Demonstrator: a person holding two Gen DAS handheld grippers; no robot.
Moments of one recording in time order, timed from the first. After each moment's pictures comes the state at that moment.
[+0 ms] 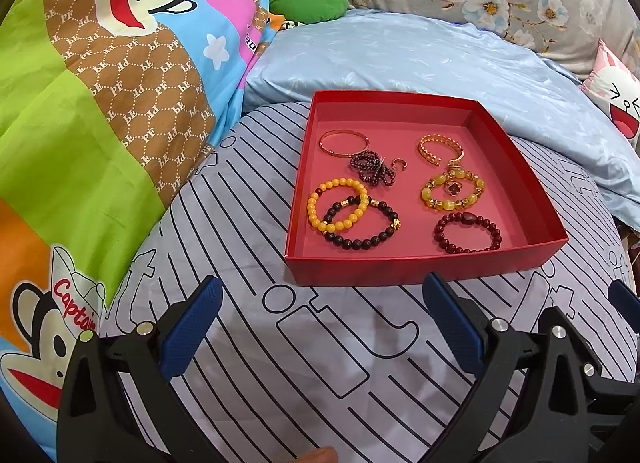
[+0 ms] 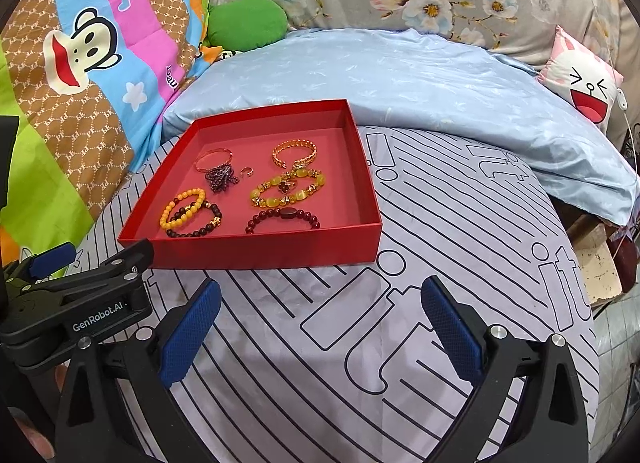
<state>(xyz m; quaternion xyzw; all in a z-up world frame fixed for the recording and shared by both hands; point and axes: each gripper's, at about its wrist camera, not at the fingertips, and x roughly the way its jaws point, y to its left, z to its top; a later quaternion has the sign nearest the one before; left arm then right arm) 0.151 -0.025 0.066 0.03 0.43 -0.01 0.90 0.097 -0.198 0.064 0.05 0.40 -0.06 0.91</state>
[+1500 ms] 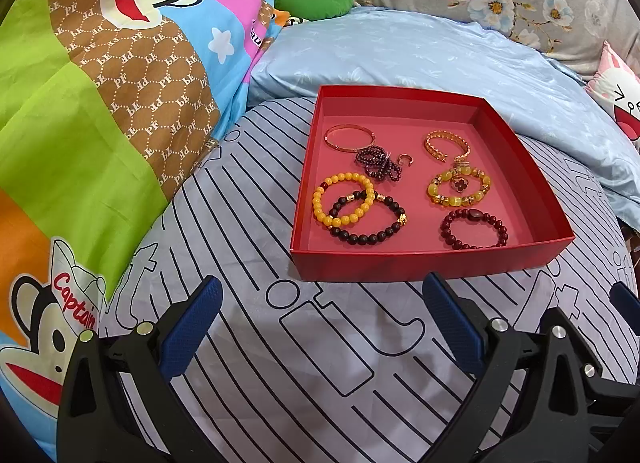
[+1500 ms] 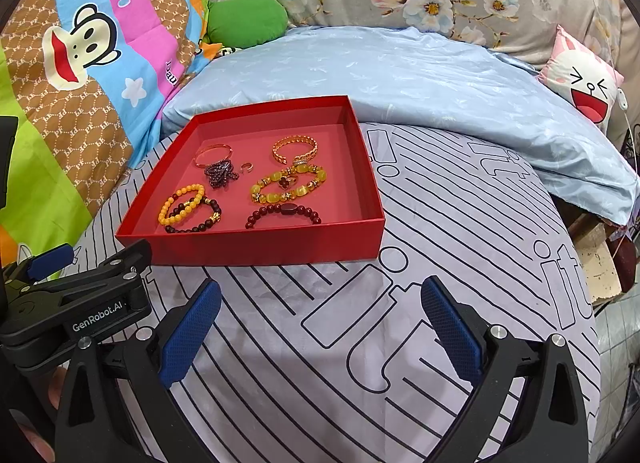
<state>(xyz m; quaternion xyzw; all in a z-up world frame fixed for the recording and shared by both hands) 0.151 -0.022 0.061 0.03 0.43 -0.01 0.90 0.098 -0.196 0.056 0.05 0.40 -0.06 0.91</state>
